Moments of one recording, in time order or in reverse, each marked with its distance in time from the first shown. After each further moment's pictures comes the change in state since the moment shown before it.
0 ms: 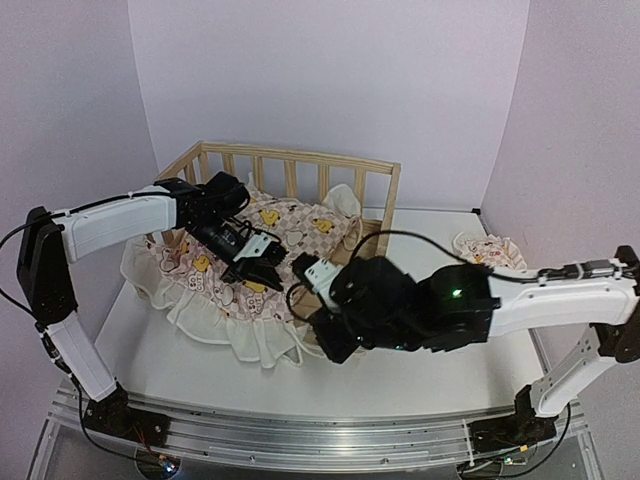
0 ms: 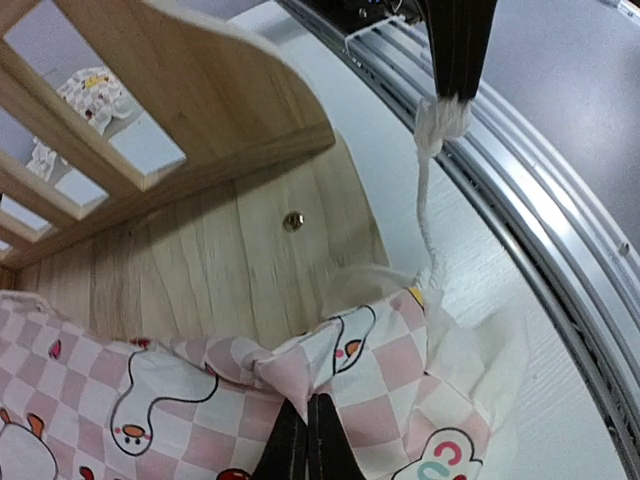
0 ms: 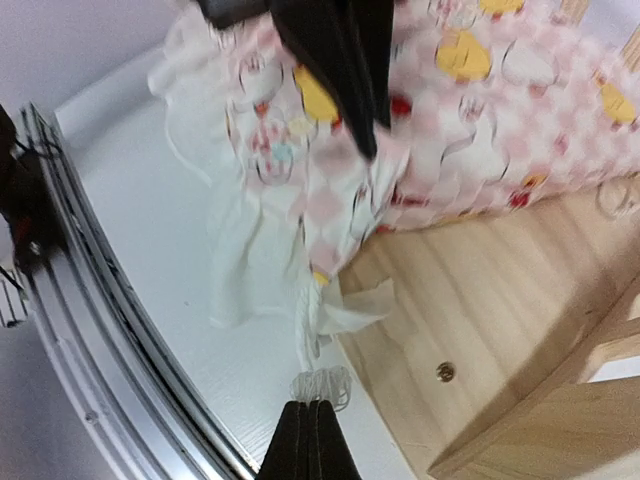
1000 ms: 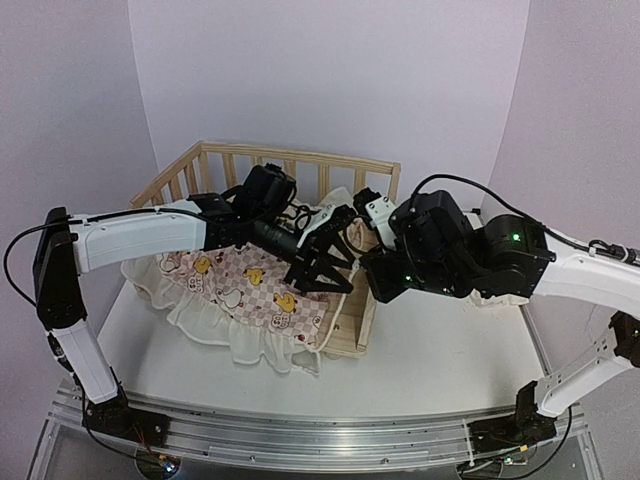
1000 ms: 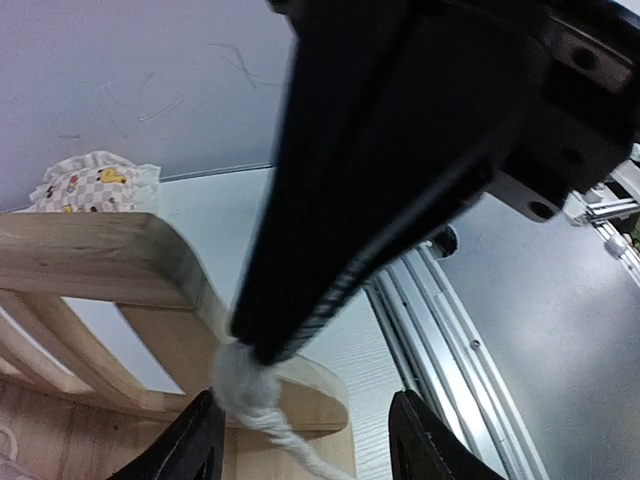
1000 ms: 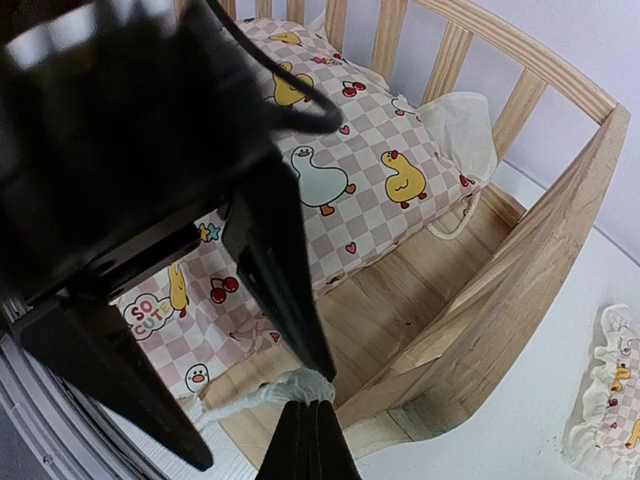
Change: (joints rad) left arm -0.257 0.068 0.054 0.605 0.091 -0.950; right arm -0.173 -0.189 0.086 -0.187 0.108 -0.039
